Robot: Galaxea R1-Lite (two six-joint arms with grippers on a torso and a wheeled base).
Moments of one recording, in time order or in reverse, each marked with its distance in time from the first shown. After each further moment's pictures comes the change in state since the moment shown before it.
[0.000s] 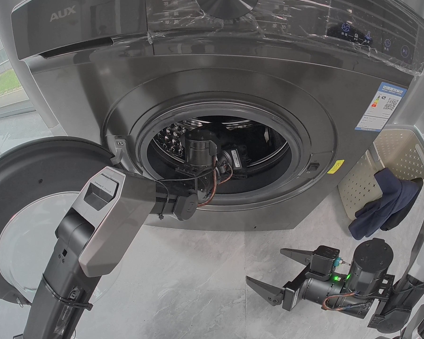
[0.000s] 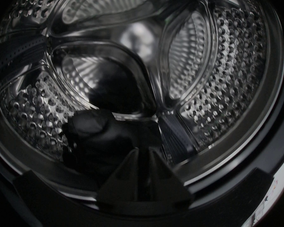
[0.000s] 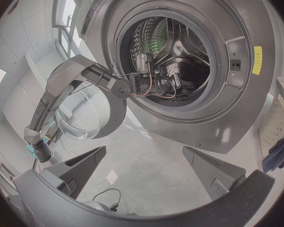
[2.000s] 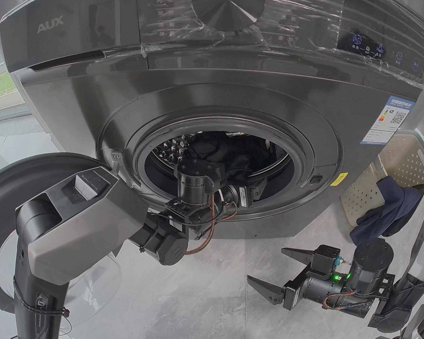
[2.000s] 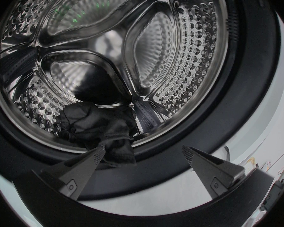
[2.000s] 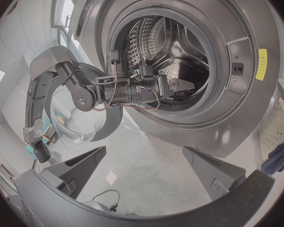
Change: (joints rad) left arm -0.105 -0.258 0.667 -0.367 -0.073 0.084; right arm -0.006 0.000 0.001 0.001 0.000 0.000
